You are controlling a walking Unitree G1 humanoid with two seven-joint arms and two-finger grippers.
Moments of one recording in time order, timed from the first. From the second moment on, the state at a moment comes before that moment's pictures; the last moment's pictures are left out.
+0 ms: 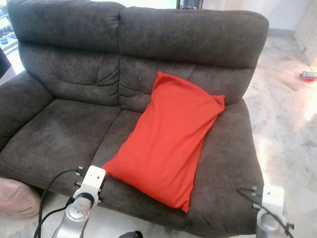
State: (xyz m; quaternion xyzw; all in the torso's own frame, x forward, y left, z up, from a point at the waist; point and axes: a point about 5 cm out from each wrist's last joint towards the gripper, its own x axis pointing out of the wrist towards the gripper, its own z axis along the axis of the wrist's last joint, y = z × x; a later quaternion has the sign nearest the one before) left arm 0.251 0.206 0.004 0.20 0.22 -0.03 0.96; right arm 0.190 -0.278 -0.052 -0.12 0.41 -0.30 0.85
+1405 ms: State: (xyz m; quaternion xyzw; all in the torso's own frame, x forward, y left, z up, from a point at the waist) left arm 0.236 0.184 0.011 0.15 0.15 -0.09 0.97; right arm 0.091 -0.254 -0.103 -0.09 0.56 -0.17 0.80
